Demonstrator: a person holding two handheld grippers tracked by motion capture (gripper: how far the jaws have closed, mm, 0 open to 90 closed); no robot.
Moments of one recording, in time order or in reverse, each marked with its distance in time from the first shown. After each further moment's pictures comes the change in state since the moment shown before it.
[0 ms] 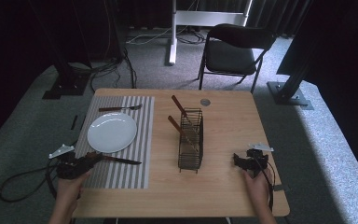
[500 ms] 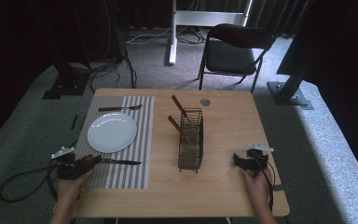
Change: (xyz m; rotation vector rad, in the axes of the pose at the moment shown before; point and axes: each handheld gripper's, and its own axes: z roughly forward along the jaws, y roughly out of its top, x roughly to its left) left arm 0.018 -0.011 0.012 0.042 0.073 -0.041; right arm 0.000 0.000 0.000 0.000 0.000 0.000
